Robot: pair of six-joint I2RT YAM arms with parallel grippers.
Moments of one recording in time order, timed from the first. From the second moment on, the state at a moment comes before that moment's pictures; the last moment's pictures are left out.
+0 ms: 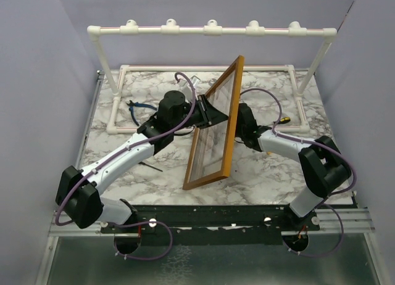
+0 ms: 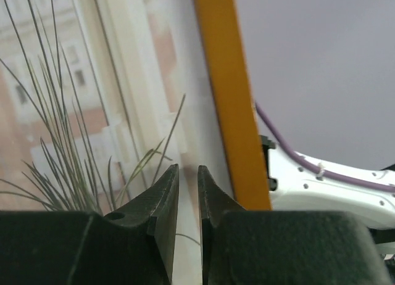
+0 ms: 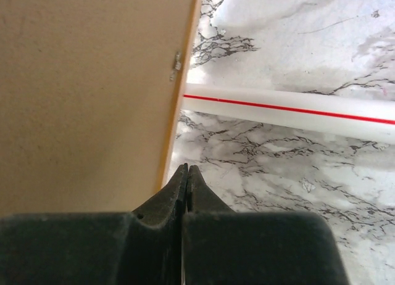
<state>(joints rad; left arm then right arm) -0.70 1.34 1.11 0.09 0.35 -0.93 0.60 1.65 0.94 0.13 -0.07 0.70</state>
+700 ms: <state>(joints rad) -0.68 1.23 1.09 -0.17 0.23 -0.76 0.46 1.74 0.64 0.70 -0.44 0.75</state>
